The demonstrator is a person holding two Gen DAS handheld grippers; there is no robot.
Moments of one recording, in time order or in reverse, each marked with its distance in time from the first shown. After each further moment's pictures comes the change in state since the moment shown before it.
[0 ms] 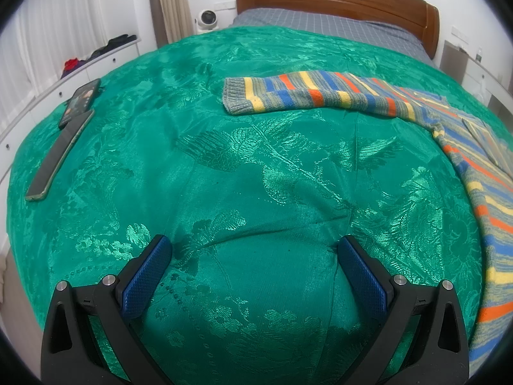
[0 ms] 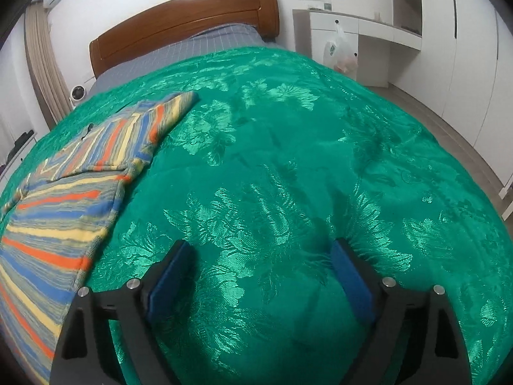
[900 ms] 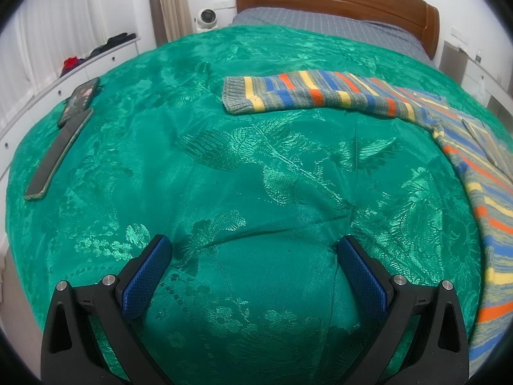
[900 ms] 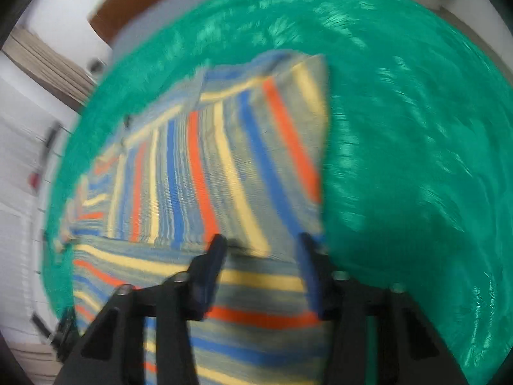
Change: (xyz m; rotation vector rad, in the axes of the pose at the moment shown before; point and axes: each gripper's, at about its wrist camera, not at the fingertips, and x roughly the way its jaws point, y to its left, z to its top) left arm 0.001 0.000 0.000 -0.002 0.001 -0.002; right arm 0.097 0.102 0.110 0.121 0.391 0.284
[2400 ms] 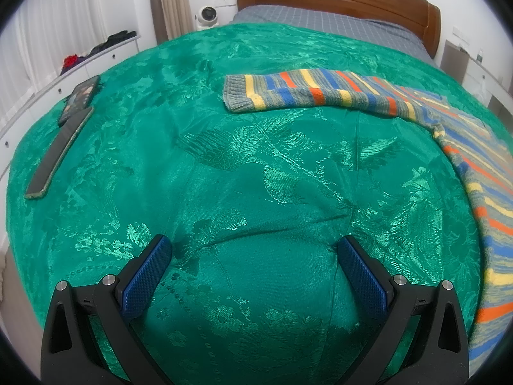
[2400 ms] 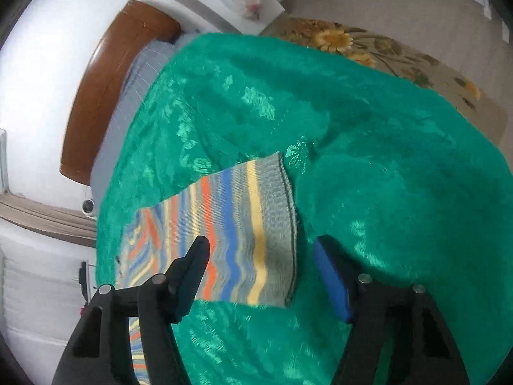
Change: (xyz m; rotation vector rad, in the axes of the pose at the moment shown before) left arm 0.000 0.001 0.001 -0.007 0.013 0.002; right arm -0.128 -0.262 -0.002 0.537 -0.204 0.087
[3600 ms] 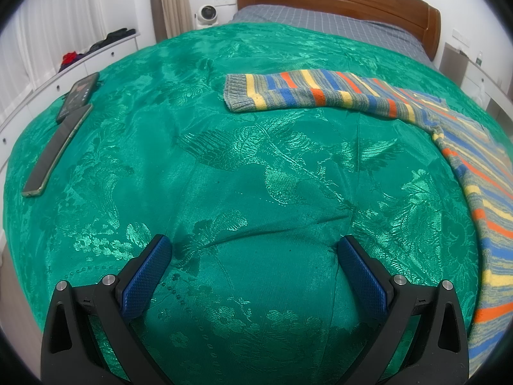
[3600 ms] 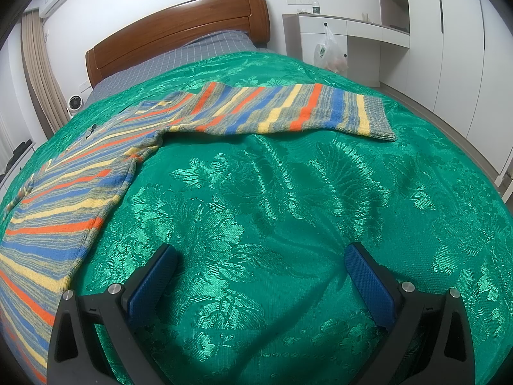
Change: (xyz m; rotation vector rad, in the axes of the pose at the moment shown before) left arm -0.001 0.002 -0.001 -0.014 0.007 -0.018; right arm 0.026 0.081 -0.231 -0.655 -0.290 -0.238
